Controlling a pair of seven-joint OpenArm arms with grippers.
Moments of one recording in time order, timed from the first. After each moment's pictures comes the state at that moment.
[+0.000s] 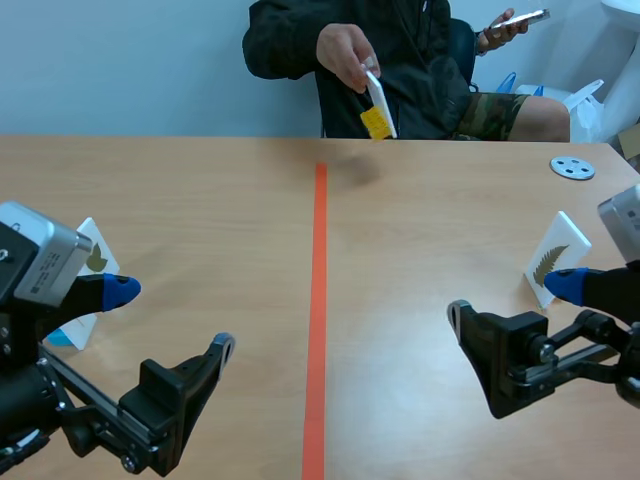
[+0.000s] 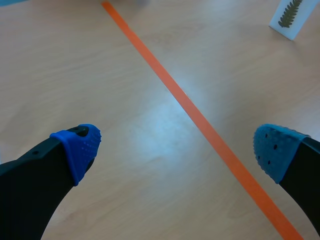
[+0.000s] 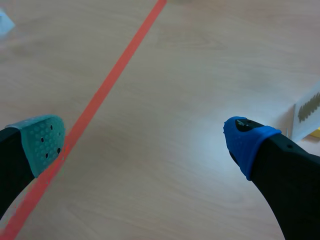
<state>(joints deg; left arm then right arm) 39.1 -21.1 1.4 114.4 -11.3 -20.4 2.8 -36.3 16.5 11.2 111.6 19.8 29.2 -11.1</state>
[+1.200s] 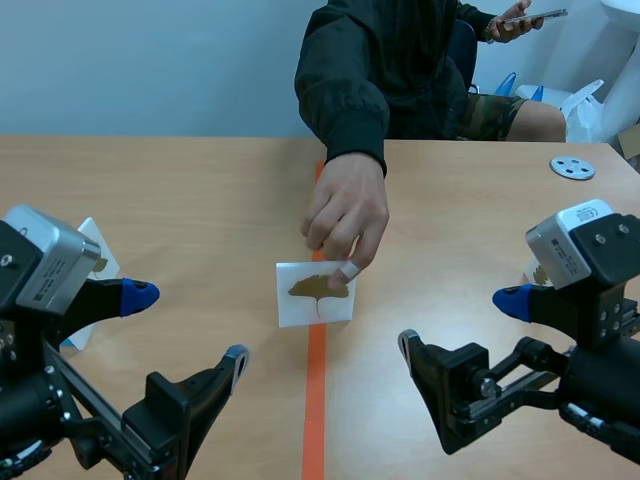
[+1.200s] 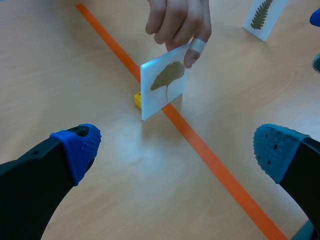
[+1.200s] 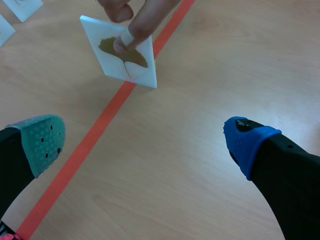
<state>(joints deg) 39.1 -21.2 1.6 114.4 -11.4 -25.1 2.8 -36.3 16.5 4.4 111.7 15.3 27.9 -10.9</state>
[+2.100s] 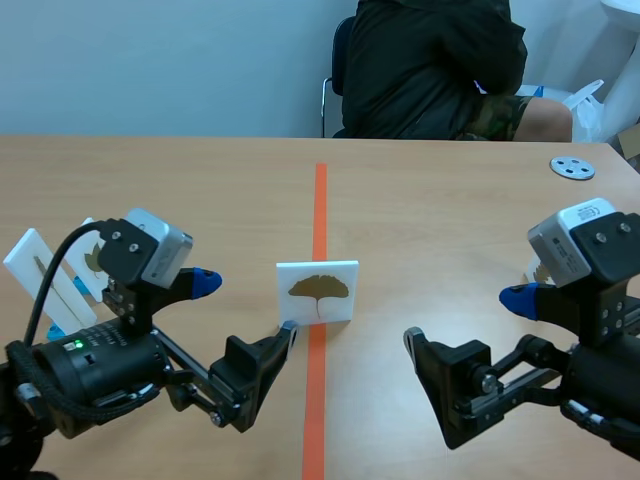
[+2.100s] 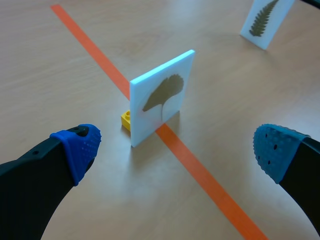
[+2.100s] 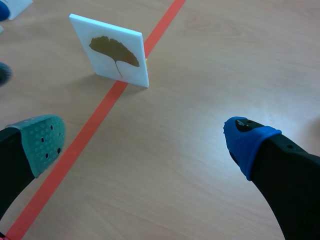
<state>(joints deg) 19.5 -15.5 10.4 93.8 -7.9 -27.2 -0.7 -36.2 16.5 4.4 111.7 14.2 26.4 -10.9</state>
